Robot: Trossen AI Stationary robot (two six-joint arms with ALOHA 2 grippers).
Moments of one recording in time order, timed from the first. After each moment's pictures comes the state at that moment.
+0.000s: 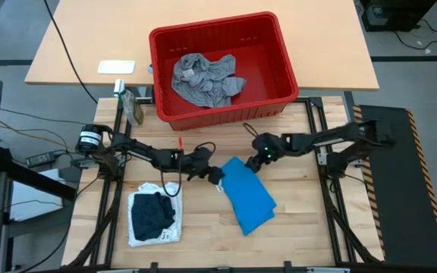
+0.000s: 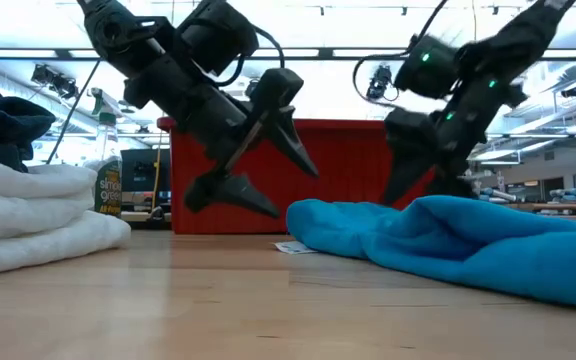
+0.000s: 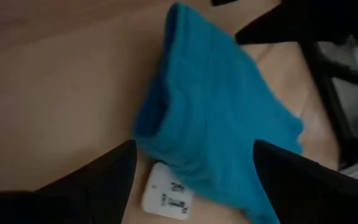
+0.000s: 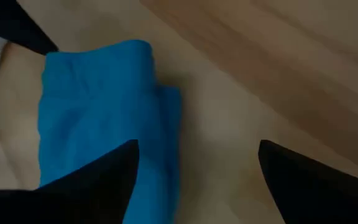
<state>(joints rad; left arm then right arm) -0.04 1.73 0.83 0.25 -0.10 -1.07 -0.17 1.45 0.61 -0.09 -0.10 0.76</state>
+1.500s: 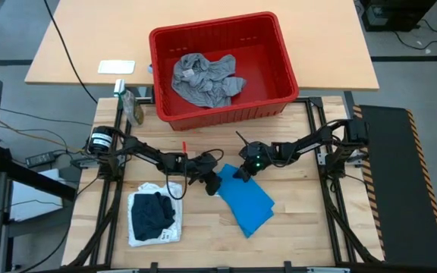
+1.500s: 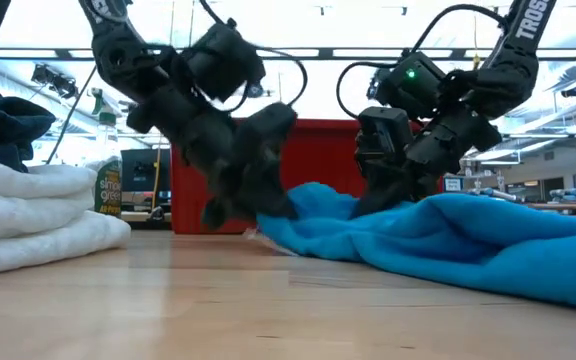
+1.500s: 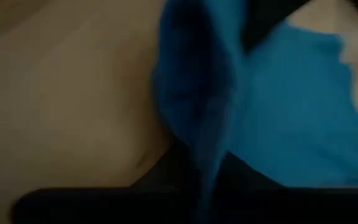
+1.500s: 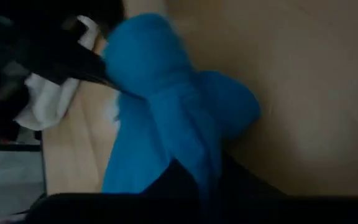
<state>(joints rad) -0.05 1.84 0.82 0.33 -0.03 -0.68 -0.11 1.73 0.60 0.42 -0.32 0.87</state>
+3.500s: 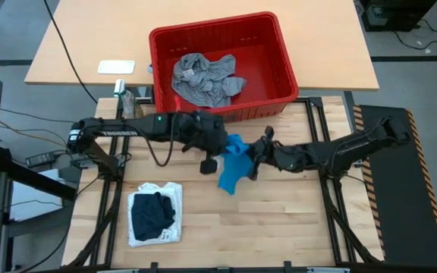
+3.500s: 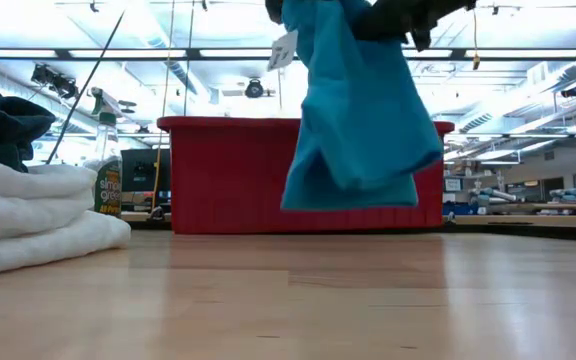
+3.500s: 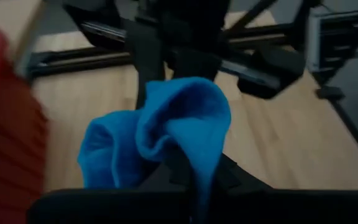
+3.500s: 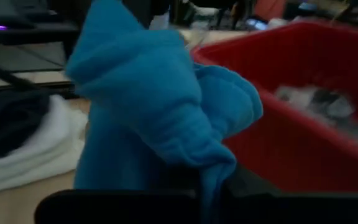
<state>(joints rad) 0.01 1.62 1.63 -0.58 0.07 0.13 0.21 1.26 0.84 0.08 0.66 0.09</state>
